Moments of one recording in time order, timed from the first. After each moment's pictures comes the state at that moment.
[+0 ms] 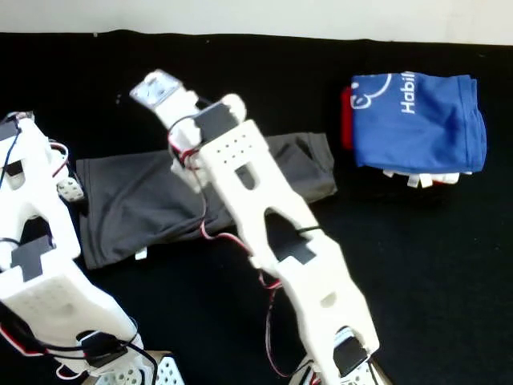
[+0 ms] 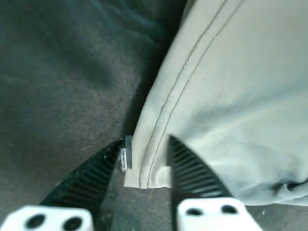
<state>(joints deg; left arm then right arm) -35.0 21.8 -3.6 78.5 -14.0 -41.5 36.8 -59.6 100.2 14.2</state>
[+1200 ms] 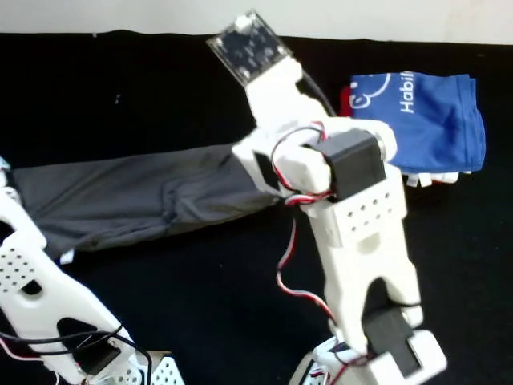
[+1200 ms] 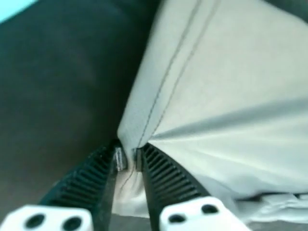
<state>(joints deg) -48.9 48.6 -45.1 92.3 -26.0 -33.2 -9.3 -32.9 100.4 14.2</state>
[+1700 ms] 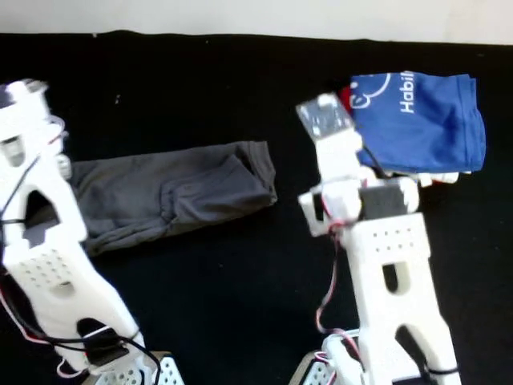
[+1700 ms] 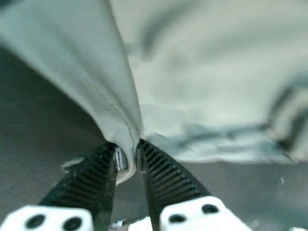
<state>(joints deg) -29.6 30.5 -34.9 100.5 -22.9 -15.5 -35.7 30.6 76.6 14.2</state>
